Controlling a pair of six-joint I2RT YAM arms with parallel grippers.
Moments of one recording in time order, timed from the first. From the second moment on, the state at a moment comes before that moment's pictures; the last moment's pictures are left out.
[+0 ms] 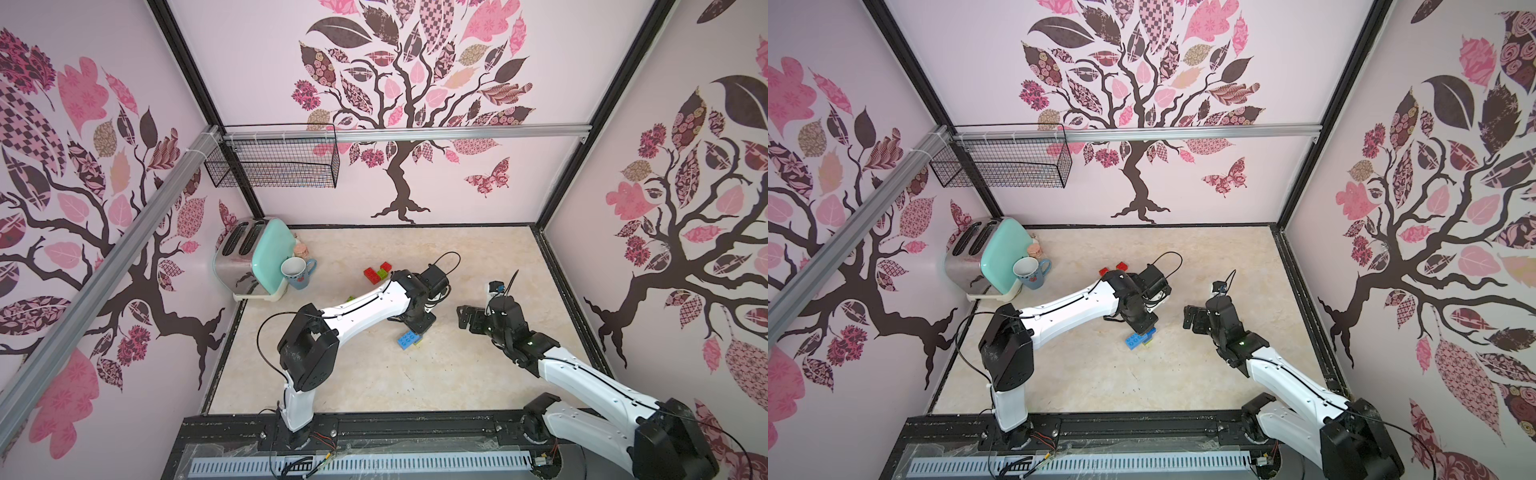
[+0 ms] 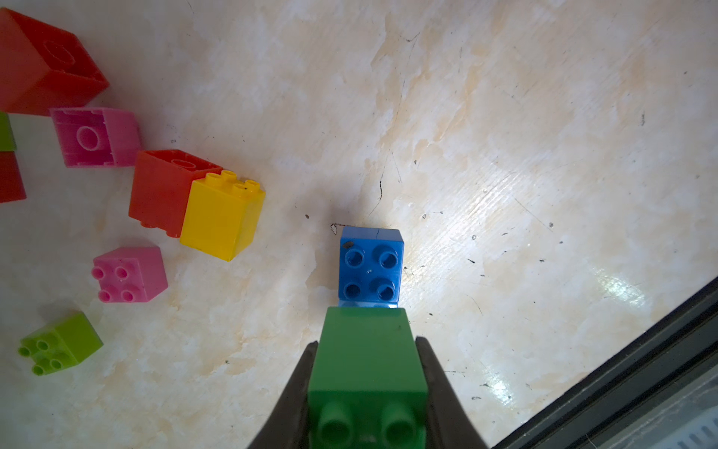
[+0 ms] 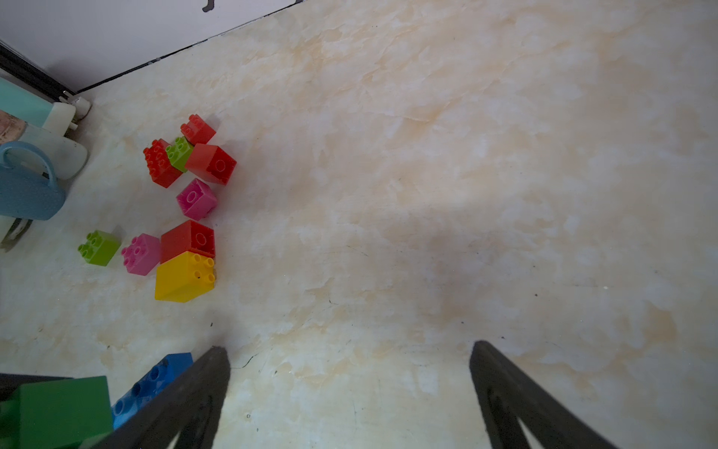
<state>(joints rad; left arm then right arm) -0.90 1.90 1.61 -1.05 -0.02 -0.03 0.48 1.01 0.47 -0.09 0.14 0.53</state>
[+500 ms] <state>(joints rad) -0.87 1.89 1.50 -0.93 0.03 0.00 0.48 1.01 0.47 -0.09 0.14 0.53</state>
